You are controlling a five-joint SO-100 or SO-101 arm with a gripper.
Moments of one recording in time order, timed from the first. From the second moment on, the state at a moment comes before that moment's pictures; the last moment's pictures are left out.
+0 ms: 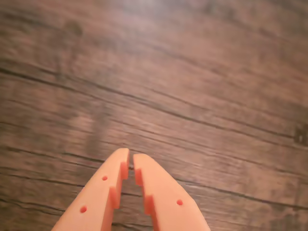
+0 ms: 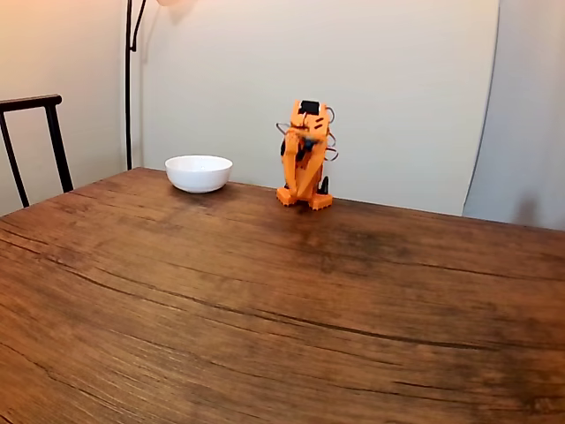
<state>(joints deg) 1.3 190.0 170.5 63.0 107.8</state>
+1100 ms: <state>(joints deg) 5.6 189.5 178.5 71.4 97.1</state>
